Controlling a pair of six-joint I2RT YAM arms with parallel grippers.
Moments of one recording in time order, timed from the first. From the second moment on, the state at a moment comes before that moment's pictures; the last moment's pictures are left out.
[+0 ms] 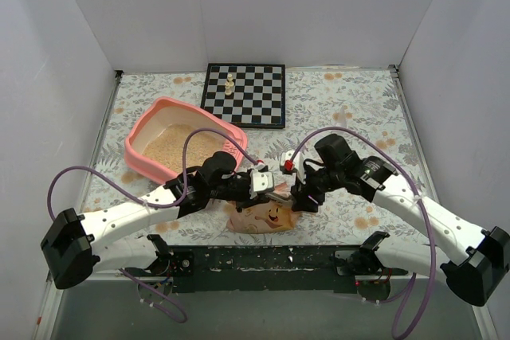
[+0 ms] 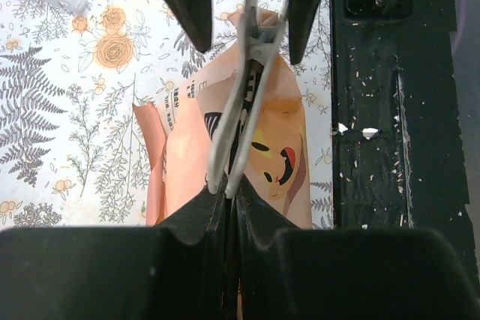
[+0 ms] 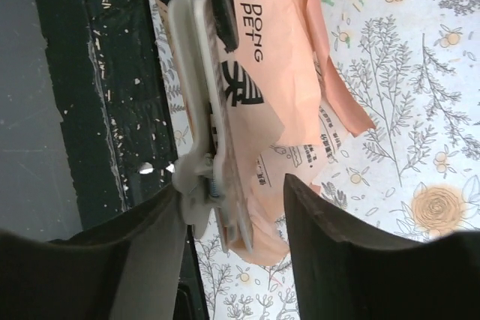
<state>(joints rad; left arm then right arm) -0.95 1.12 0.71 -0.10 0.48 0.32 0.77 1.04 0.89 -0.75 -0.57 -0.41</state>
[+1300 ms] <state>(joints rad) -0.95 1.01 1.37 -0.54 -0.09 -0.15 0.77 0.97 1.40 -0.79 0.14 0.16</state>
